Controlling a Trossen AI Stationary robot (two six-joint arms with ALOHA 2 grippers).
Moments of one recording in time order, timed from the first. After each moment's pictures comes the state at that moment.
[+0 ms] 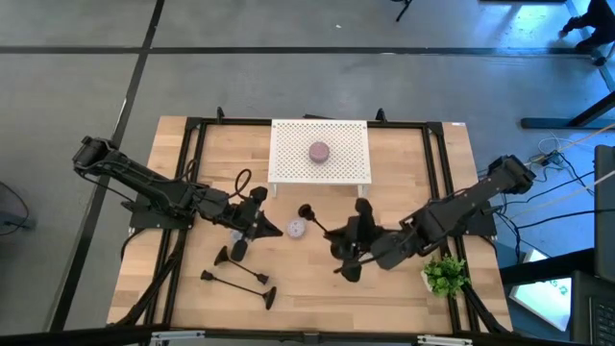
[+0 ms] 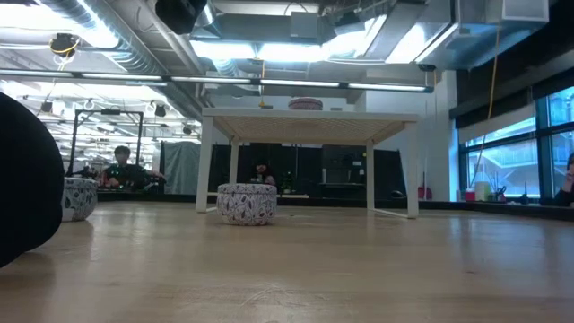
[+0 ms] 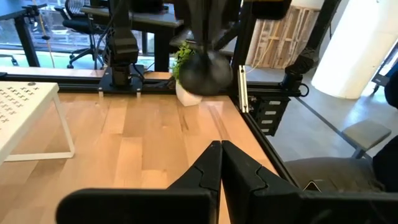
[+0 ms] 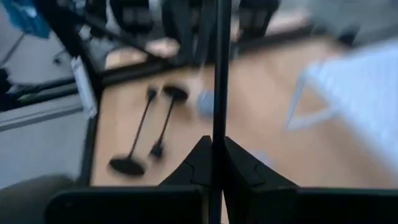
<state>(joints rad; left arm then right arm) -0.33 1.09 0.64 0.27 -0.10 -0.17 0.57 1.53 1.35 -0.40 0.66 0.49</state>
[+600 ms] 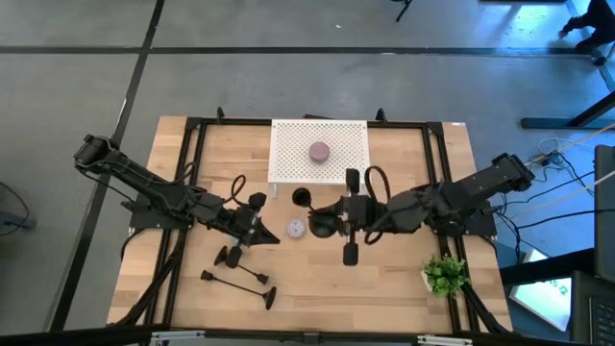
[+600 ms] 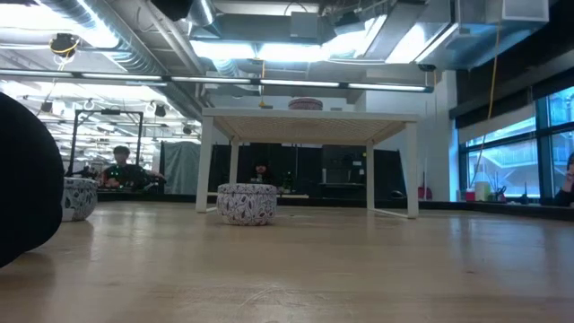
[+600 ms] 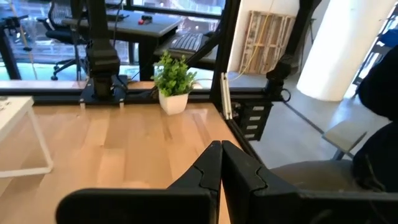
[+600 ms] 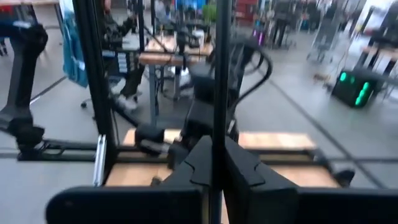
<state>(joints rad) -0.39 1.09 0.64 0.32 -0.11 -0.16 0.46 1.53 1.57 -0.18 0.49 0.01</state>
